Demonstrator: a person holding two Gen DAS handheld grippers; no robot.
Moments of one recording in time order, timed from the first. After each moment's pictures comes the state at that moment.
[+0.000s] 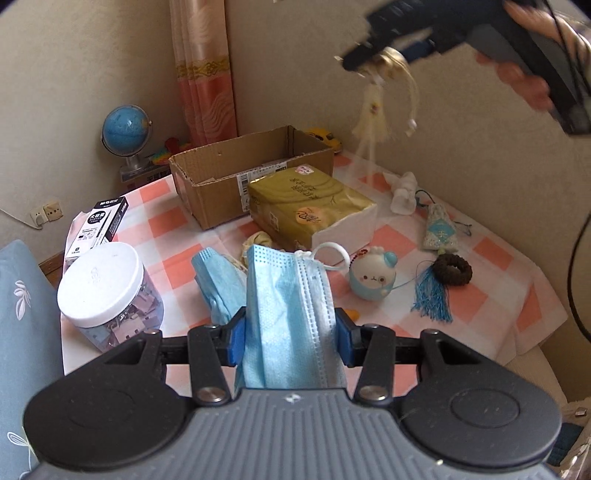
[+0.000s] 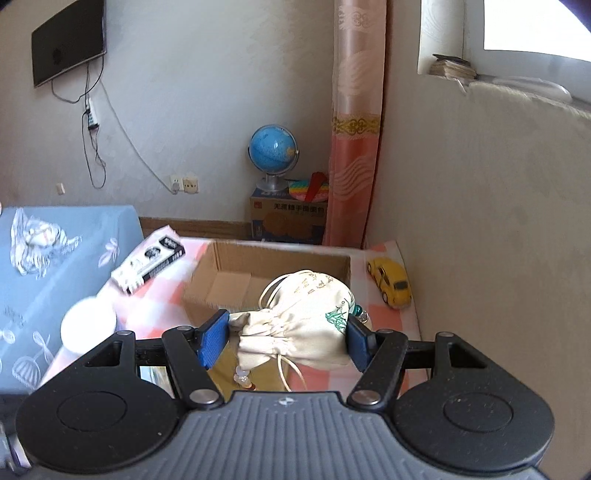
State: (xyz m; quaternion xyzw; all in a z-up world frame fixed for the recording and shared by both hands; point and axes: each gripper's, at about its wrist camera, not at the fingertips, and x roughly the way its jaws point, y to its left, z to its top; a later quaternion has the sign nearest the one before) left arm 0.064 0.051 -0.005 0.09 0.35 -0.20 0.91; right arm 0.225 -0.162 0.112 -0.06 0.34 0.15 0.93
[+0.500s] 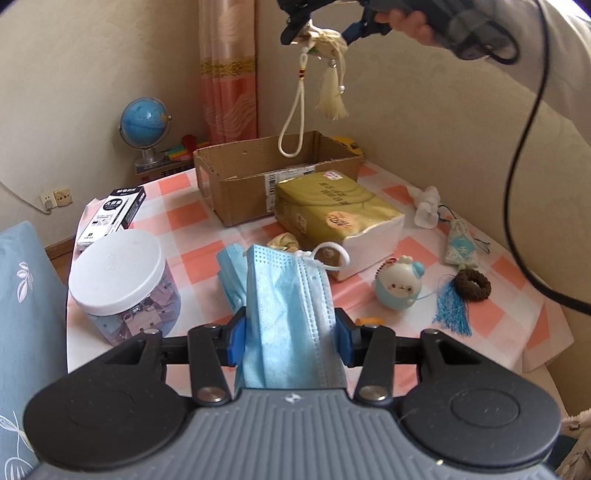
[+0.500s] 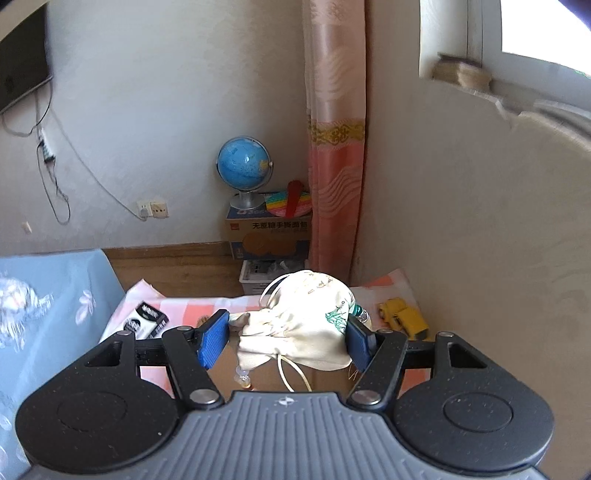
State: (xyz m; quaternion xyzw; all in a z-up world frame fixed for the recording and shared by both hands) left arm 0.074 0.073 -0.012 0.05 0.34 -0.18 0.92; right arm 0.337 -0.092 0.128 0.00 0.36 0.09 0.93
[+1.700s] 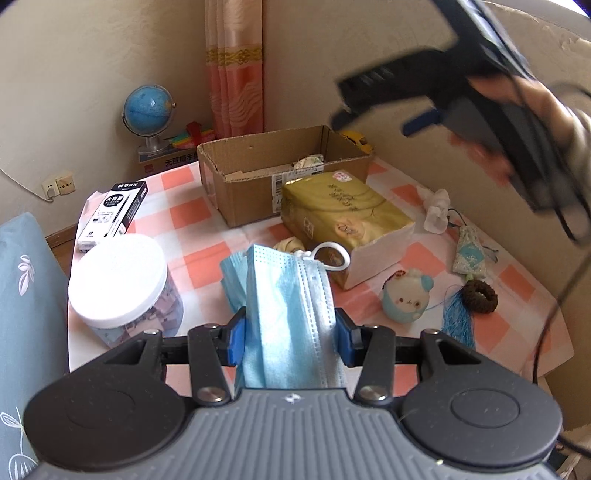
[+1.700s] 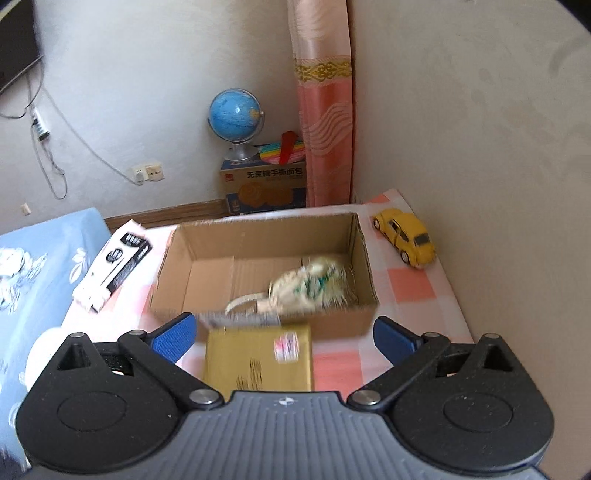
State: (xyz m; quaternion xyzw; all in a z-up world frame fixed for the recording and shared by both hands) left arm 0.095 0.067 0.000 0.05 0.37 -0.17 0.91; right arm 0.283 -0.133 0.042 0.00 0.40 0.09 0.91
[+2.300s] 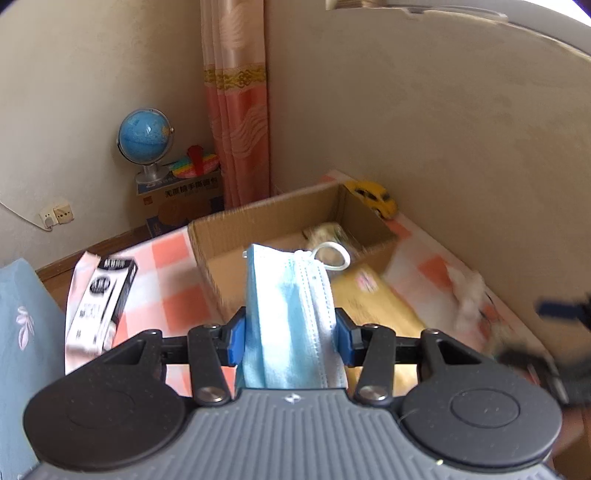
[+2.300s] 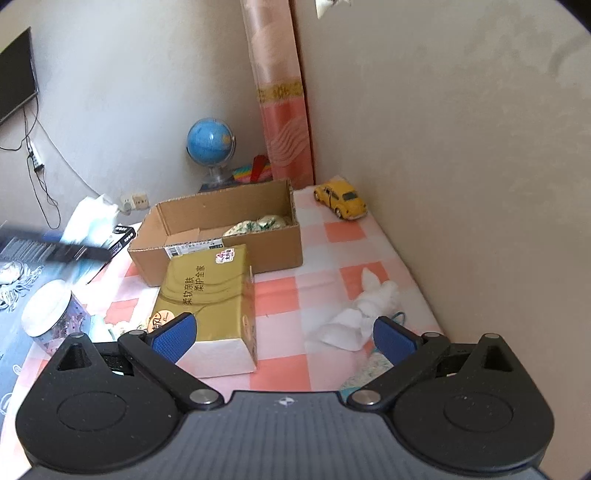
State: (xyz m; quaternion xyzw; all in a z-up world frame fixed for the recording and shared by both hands) left arm 0.224 0.024 0.043 0.06 0.36 -0.15 0.92; right arm 0.159 -0.208 0.005 0.04 0.33 0.06 0.94
